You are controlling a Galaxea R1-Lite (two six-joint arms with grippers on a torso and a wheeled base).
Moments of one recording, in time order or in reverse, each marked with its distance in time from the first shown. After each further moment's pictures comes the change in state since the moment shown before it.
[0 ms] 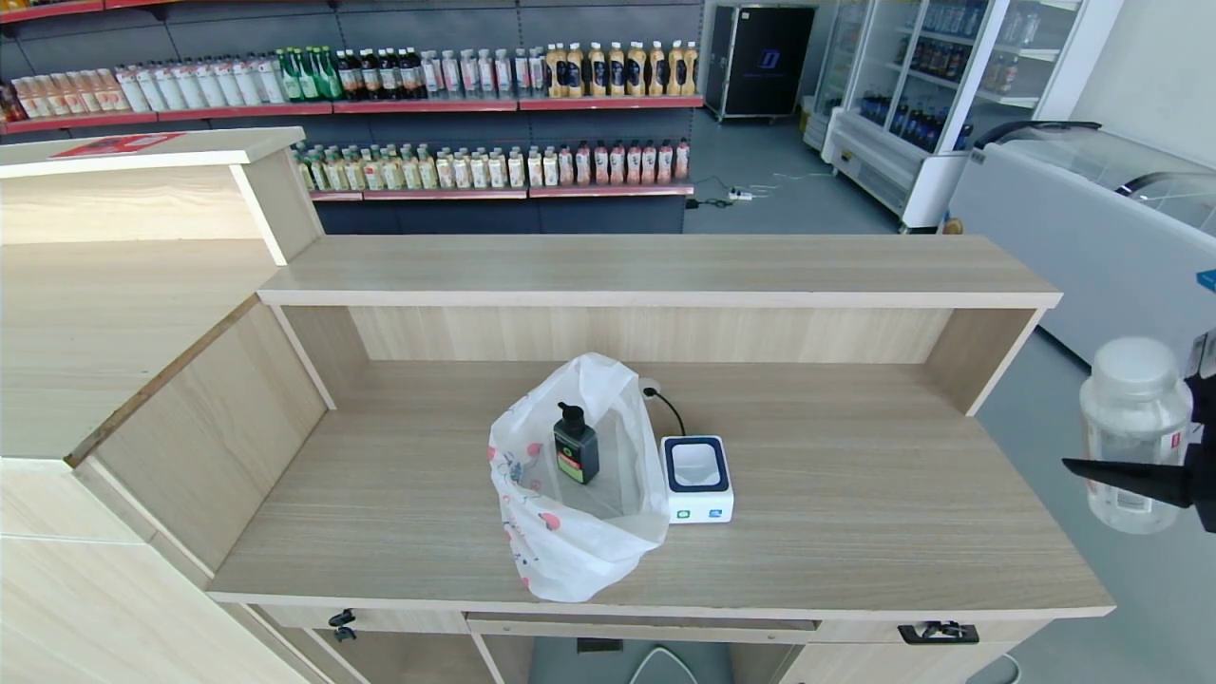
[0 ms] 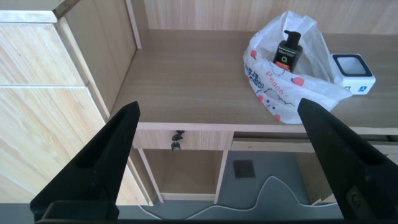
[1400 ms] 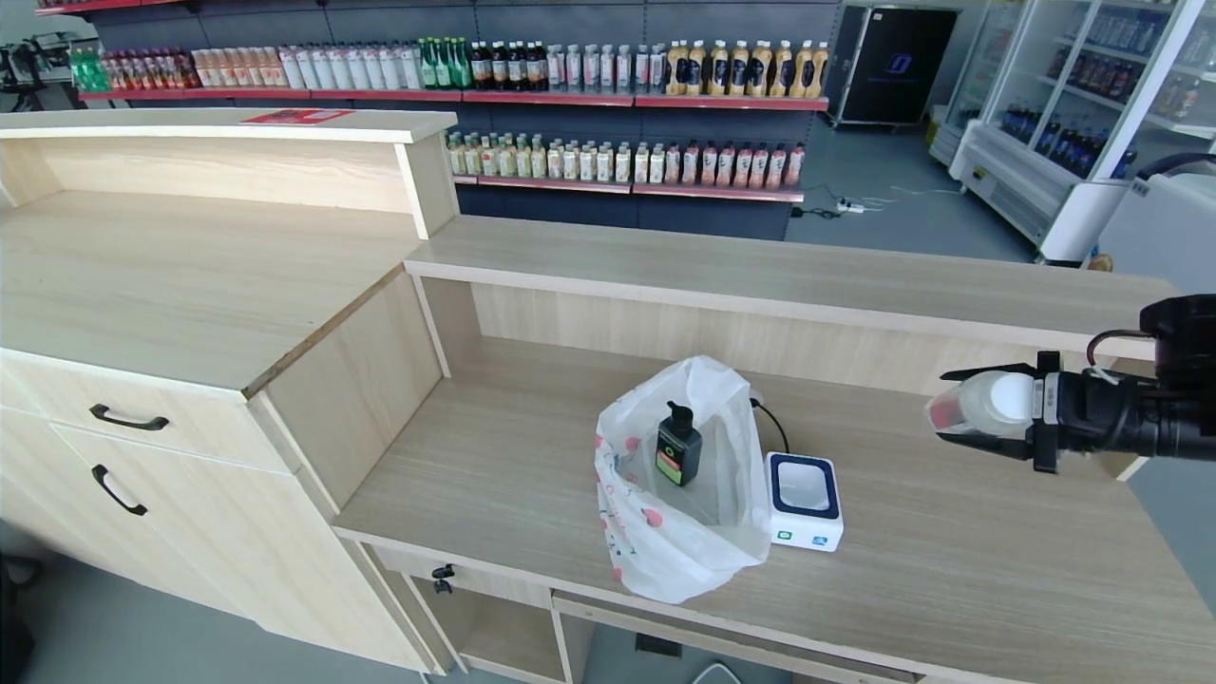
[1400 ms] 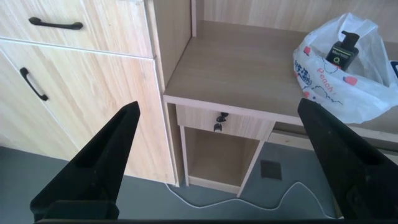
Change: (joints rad) left arm 0.000 0.000 0.000 0.000 0.000 0.000; right arm 0.143 0.453 -0.151 -0.320 0.190 -0.408
